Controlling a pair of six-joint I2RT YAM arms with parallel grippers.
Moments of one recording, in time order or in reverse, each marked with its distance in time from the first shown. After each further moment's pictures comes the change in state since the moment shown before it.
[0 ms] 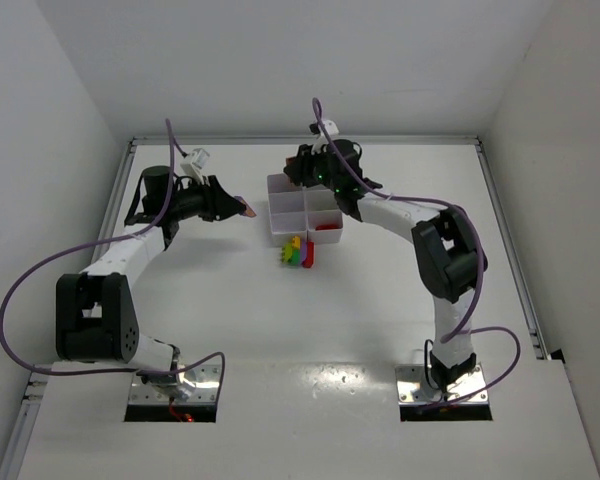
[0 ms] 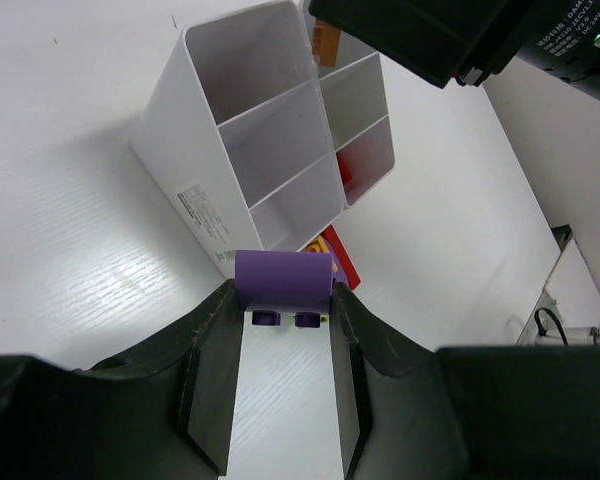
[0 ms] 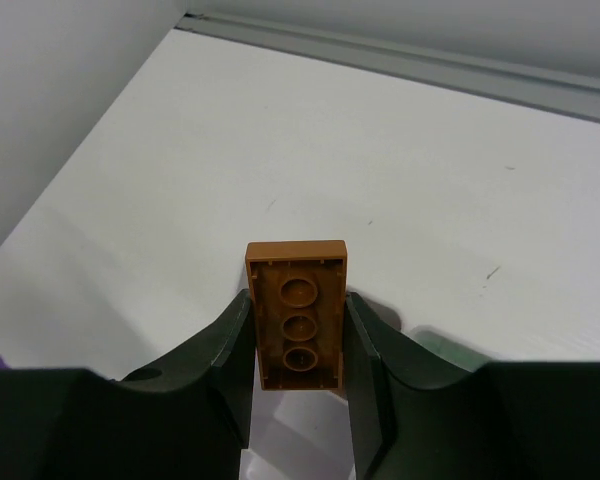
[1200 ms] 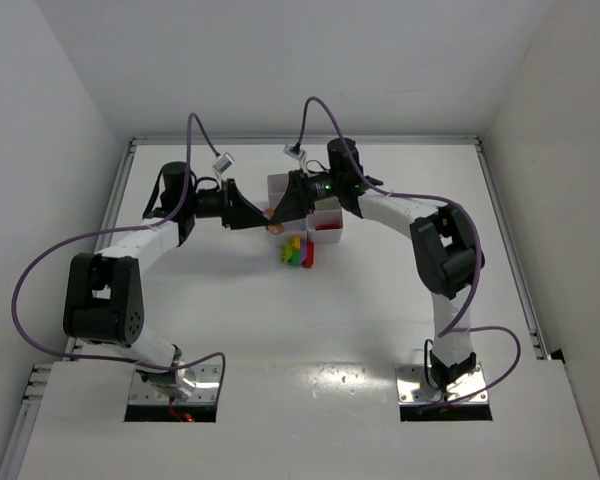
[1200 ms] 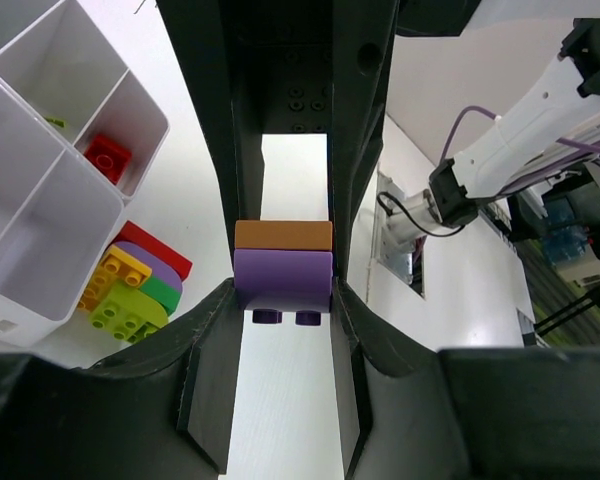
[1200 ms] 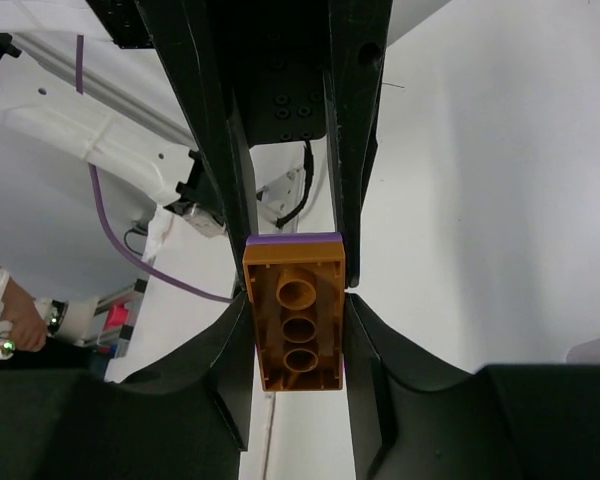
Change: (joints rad) left arm -0.097 0.108 0.026 0.185 0.478 -0.061; right arm -0.021 0.034 0.039 -0.063 -1.102 0.179
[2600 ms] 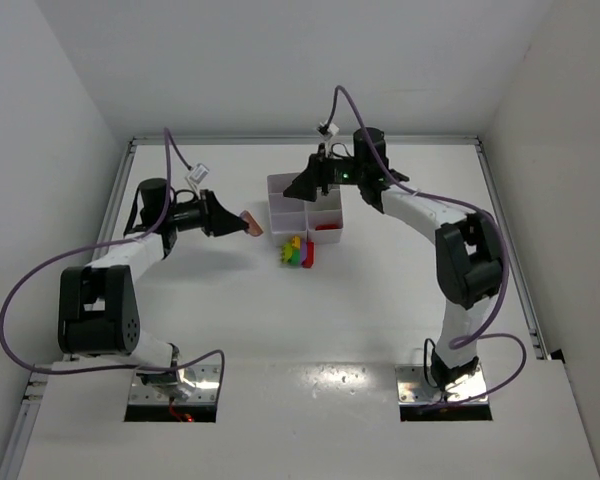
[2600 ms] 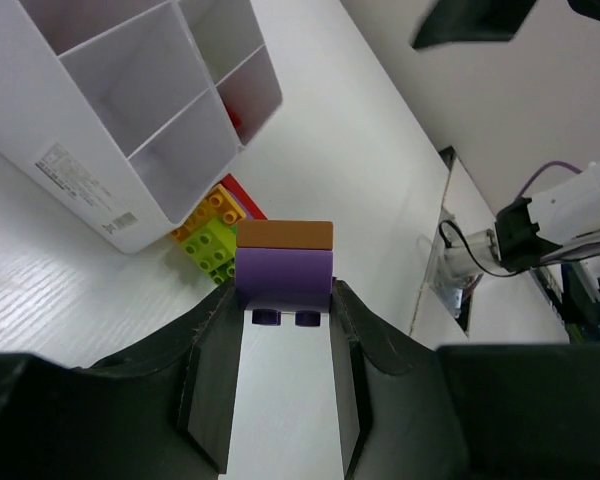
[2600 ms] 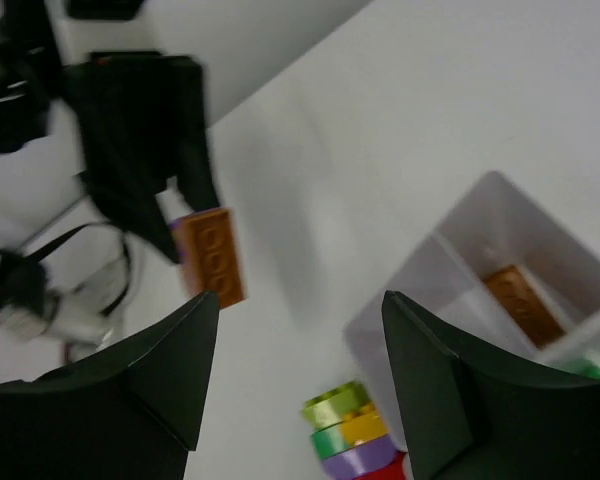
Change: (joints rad) left arm 0.148 -0.072 -0.138 -0.030 -0.124 0.040; right arm -0.078 -0.134 -0.068 -0.040 0.429 -0.211
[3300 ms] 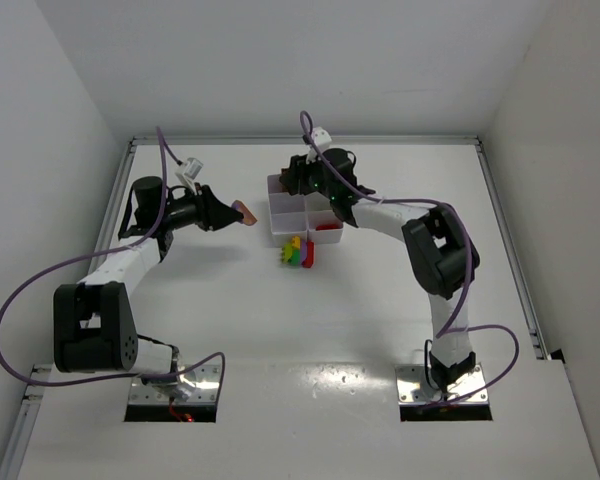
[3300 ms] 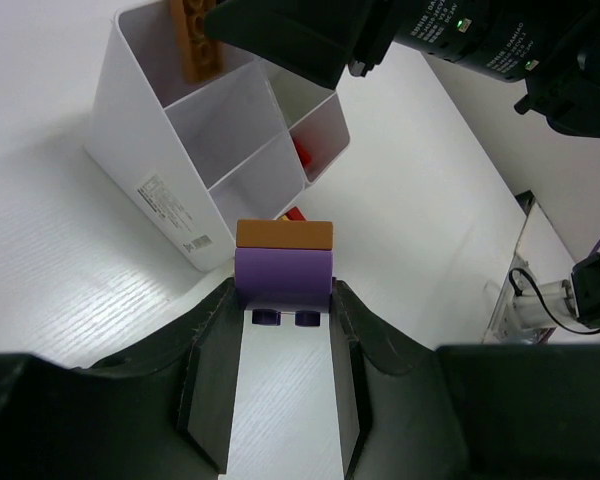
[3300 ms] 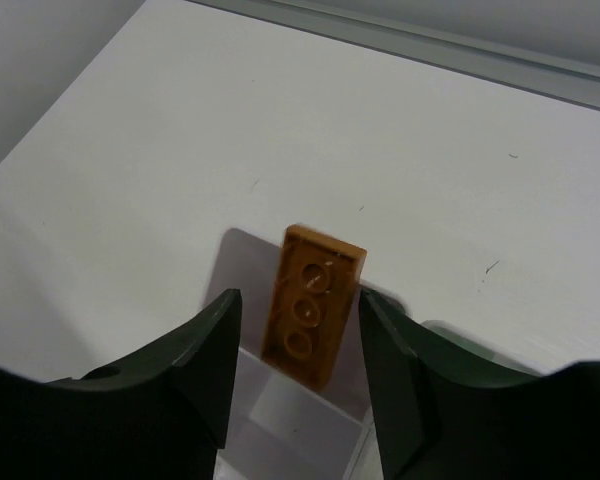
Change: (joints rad) left arm 0.004 -0.091 -0.002 -0.023 -0.187 0.029; right arm 0.121 0.151 -0.002 0.175 0.708 -0.035
